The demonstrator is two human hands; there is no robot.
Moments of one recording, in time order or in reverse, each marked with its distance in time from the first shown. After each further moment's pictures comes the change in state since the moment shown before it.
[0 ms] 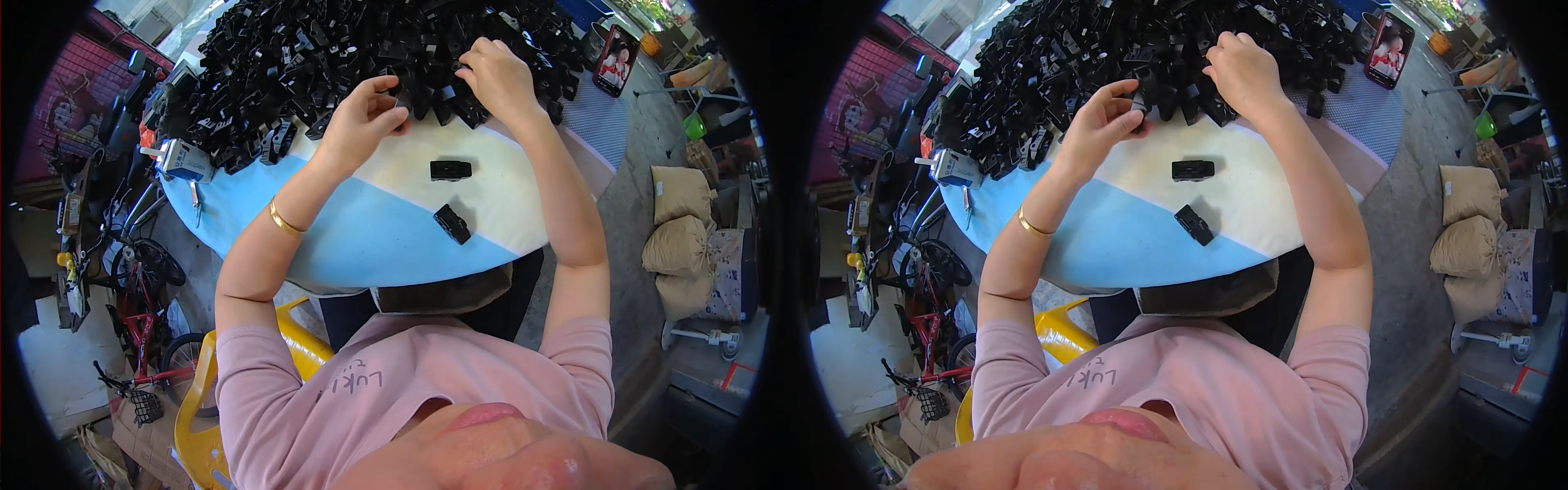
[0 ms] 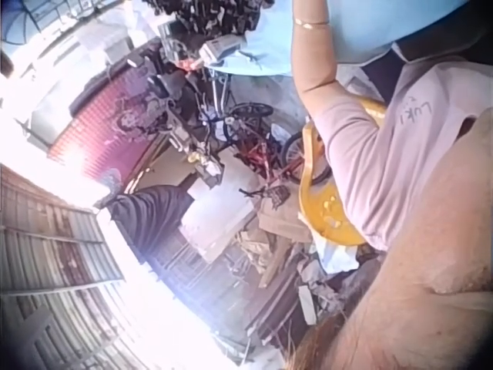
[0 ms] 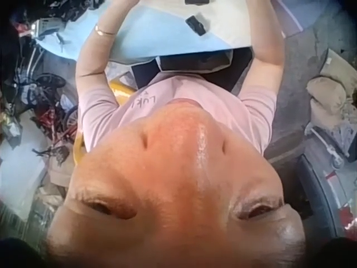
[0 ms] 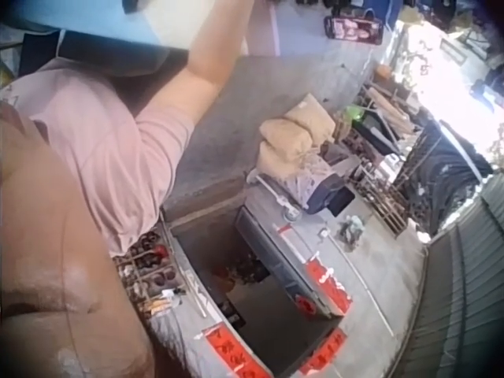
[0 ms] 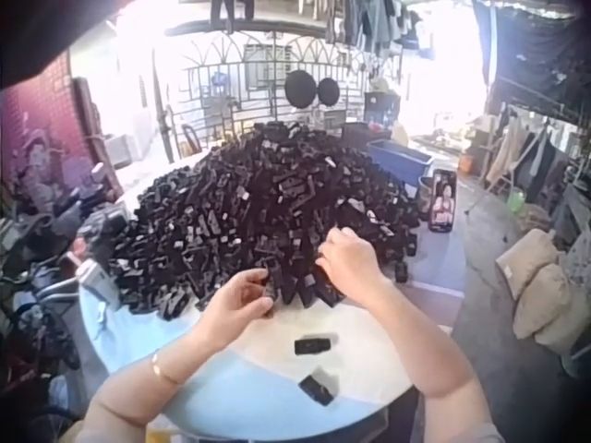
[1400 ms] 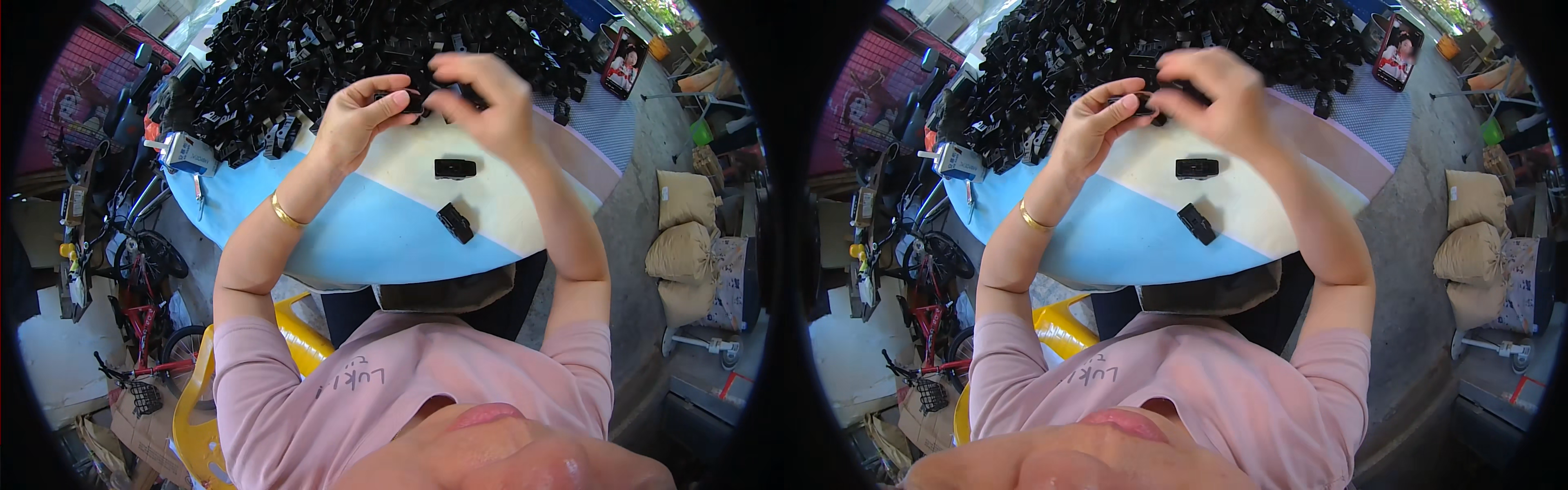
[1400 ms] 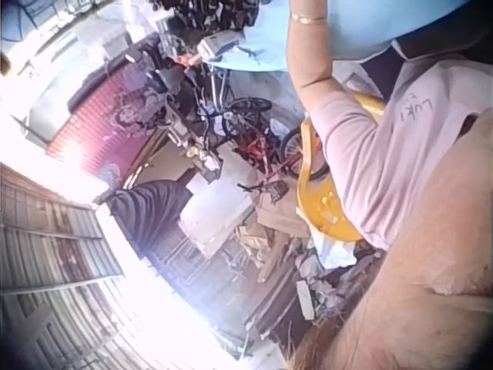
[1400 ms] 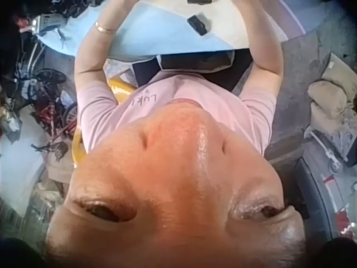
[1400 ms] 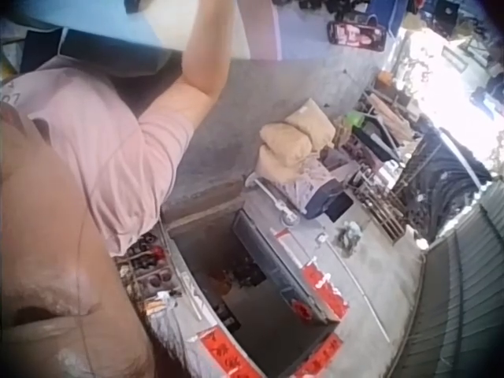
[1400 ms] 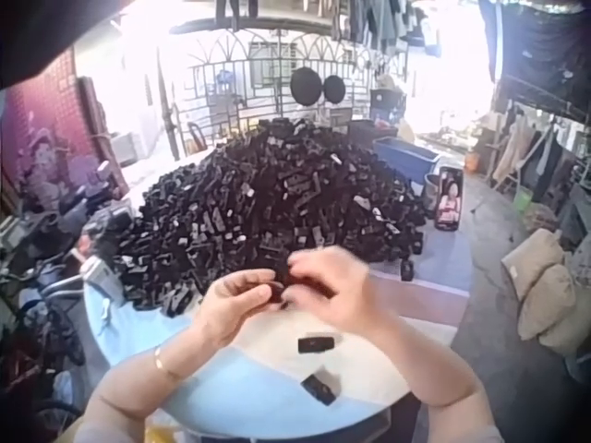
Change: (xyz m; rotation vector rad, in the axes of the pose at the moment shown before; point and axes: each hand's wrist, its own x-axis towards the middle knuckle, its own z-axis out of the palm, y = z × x) left_hand 0.002 -0.003 -0.006 -0.443 0.013 -0.122; right_hand -0.009 -0.048 -0.034 0.766 0.436 -0.216
